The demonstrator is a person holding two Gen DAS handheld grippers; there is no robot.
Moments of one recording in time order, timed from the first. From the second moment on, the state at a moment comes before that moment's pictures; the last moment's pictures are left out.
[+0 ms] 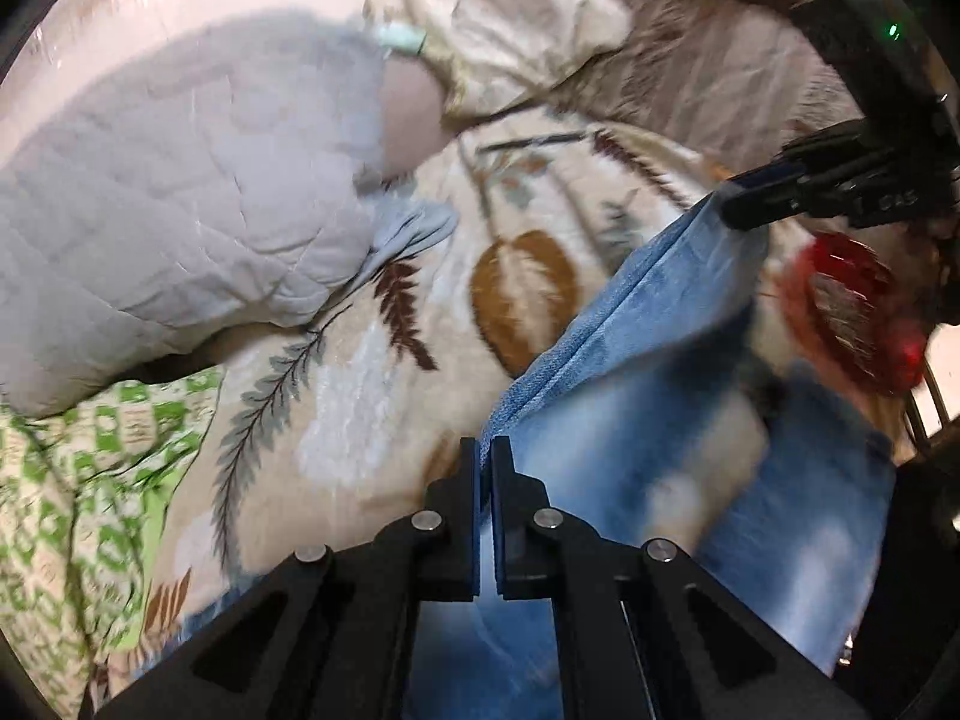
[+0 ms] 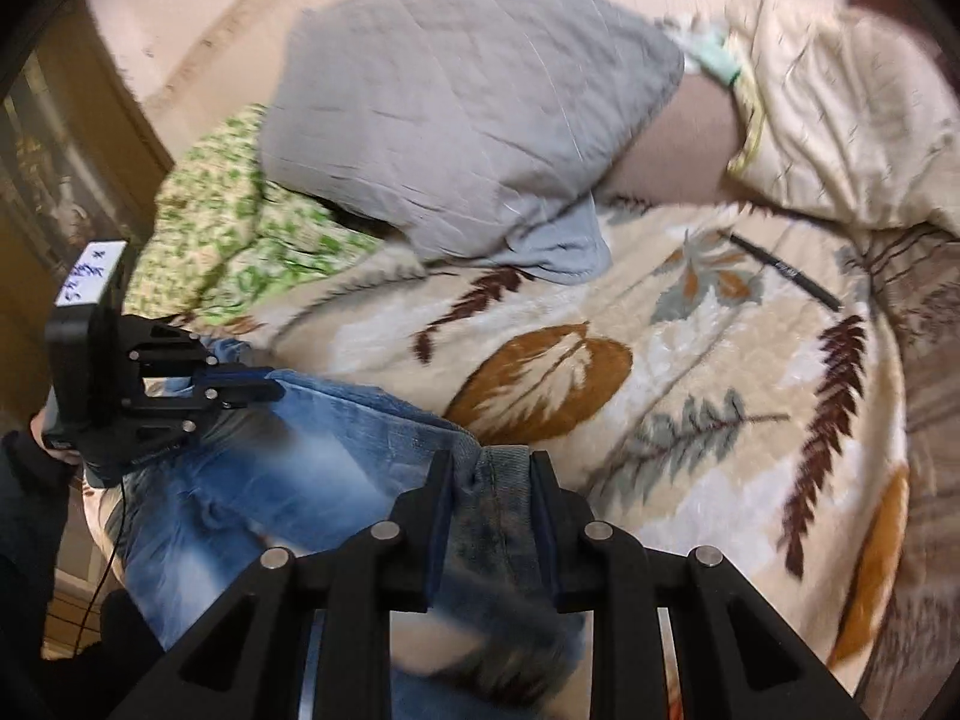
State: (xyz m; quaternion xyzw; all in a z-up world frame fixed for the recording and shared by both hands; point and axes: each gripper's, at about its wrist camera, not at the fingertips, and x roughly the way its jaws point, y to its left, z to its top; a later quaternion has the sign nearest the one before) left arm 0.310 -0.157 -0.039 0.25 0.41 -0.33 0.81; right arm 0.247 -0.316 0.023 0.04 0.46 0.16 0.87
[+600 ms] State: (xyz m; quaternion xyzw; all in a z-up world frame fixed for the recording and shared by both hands) left arm 0.081 -0.177 -0.143 0.29 0.46 -0.33 0.77; right arm 0.015 -0.302 -0.064 0.00 0.54 0.09 0.84
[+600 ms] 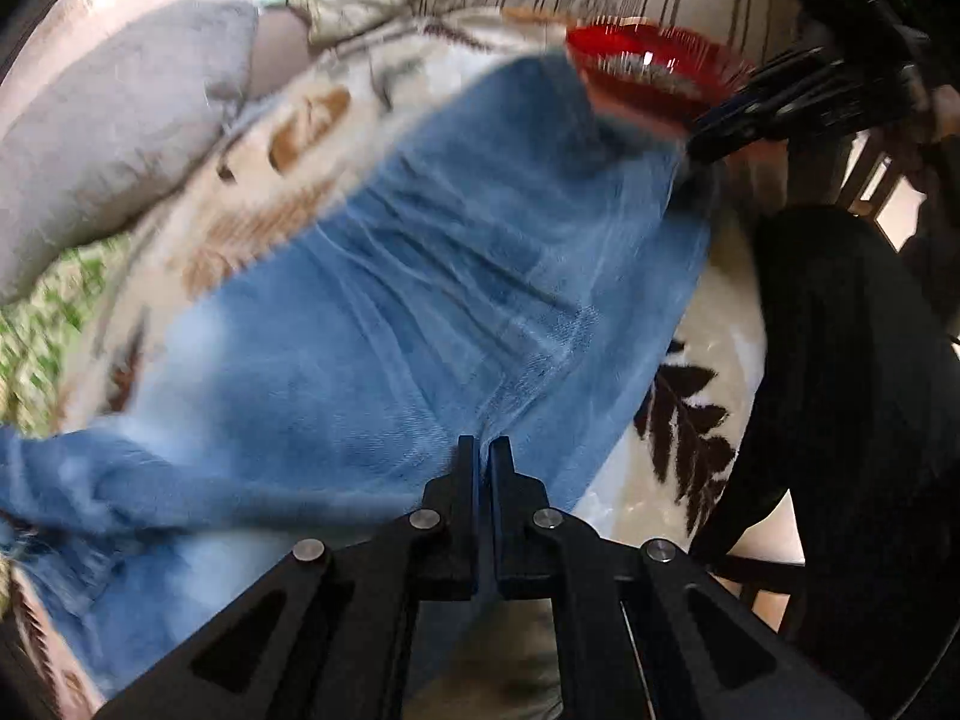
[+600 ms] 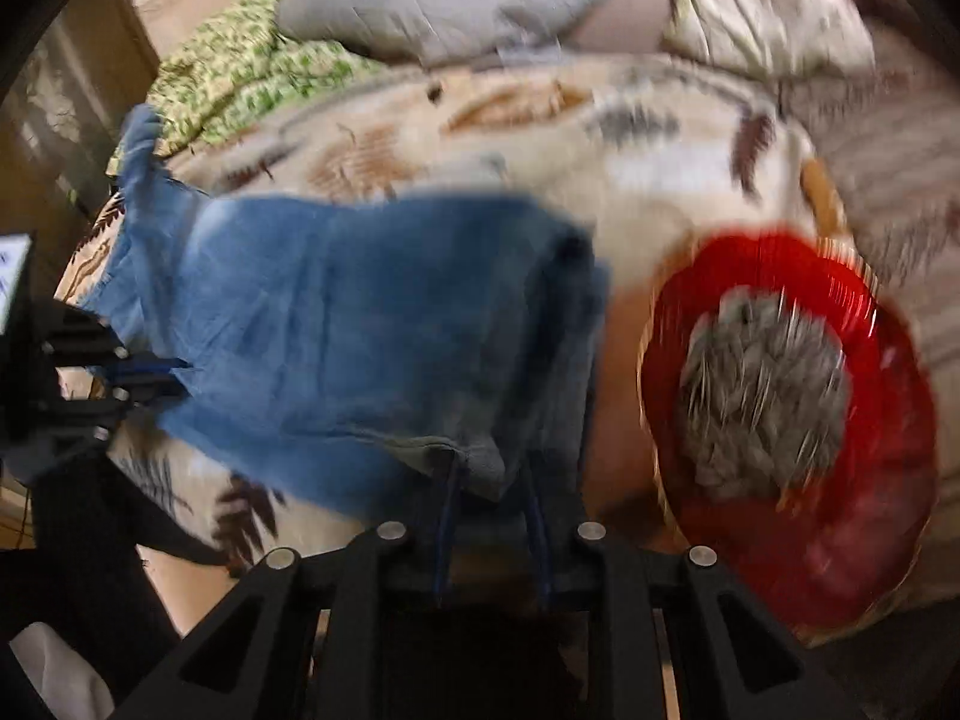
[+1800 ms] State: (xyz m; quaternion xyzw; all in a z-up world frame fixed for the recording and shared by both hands) left arm 0.074 -0.215 -0.118 0.23 0.46 -0.39 0.76; right arm -0.016 -0.261 -0.053 -0.21 0.49 0.12 0.83
